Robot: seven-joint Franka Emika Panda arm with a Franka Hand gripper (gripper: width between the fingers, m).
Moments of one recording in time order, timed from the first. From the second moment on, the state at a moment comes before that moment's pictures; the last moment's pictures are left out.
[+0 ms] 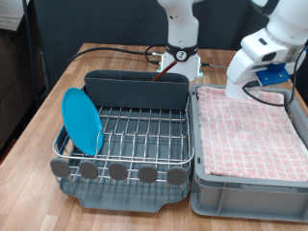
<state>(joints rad) 0.87 0.07 -0.47 -2.25 -0.13 2.08 0.74</state>
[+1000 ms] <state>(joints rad) 0.80 0.06 -0.58 -2.23 -0.25 2.20 0.75</state>
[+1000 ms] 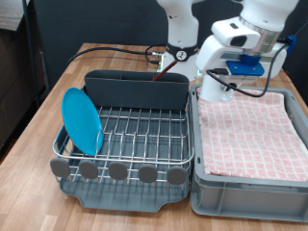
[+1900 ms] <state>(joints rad) 0.73 0.23 -0.63 -2.02 -0.15 2.42 0.77</state>
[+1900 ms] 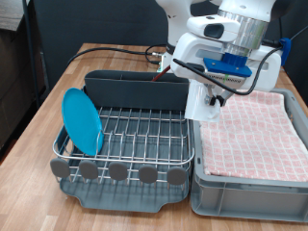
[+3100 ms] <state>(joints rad) 0.56 0.38 -0.57 -1.81 0.10 2.35 0.66</state>
